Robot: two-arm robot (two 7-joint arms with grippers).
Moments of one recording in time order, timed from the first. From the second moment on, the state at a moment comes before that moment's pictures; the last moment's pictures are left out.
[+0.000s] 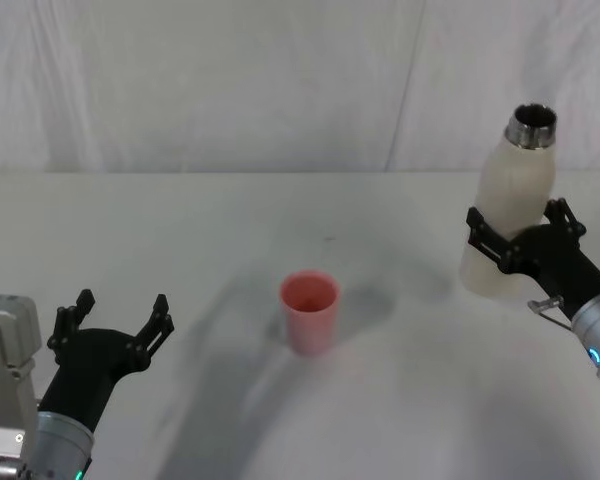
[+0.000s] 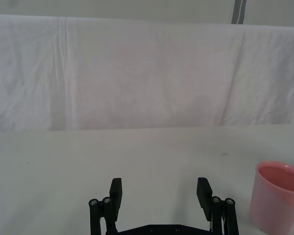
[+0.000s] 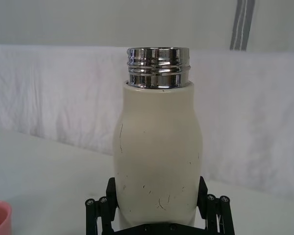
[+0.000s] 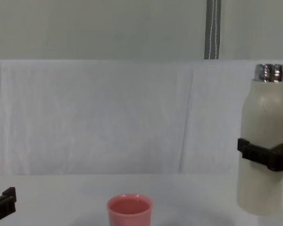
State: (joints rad) left arm 0.27 0.24 0.04 -1.85 -0.25 -0.02 -0.02; right arm 0.17 0.21 -0.15 -1.51 0.20 -0.06 0.29
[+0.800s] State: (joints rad) left arm 0.27 0.24 0.04 -1.85 -0.25 -0.02 -0.02; right arm 0.14 0.22 -0.17 -1.46 0.22 -0.10 0.26
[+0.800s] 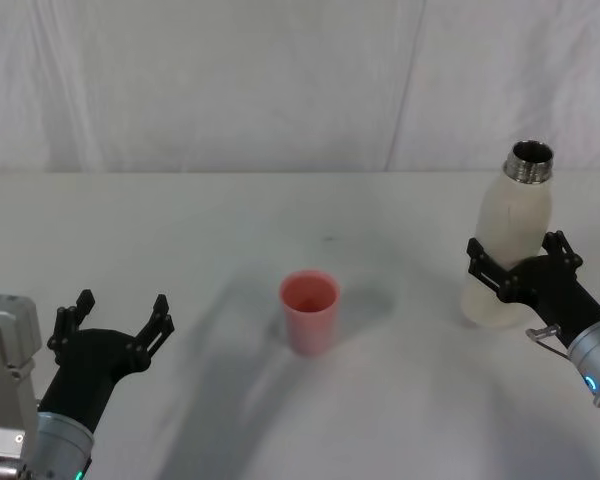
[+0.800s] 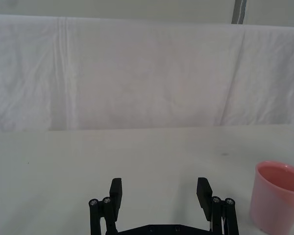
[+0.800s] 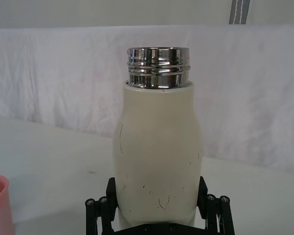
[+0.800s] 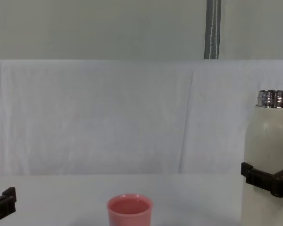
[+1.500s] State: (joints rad) left arm 0.27 0.24 0.04 -1.85 -0.25 -0.02 -0.02; right arm 0.16 0.23 -0.17 -1.45 0.21 -0.11 0.26
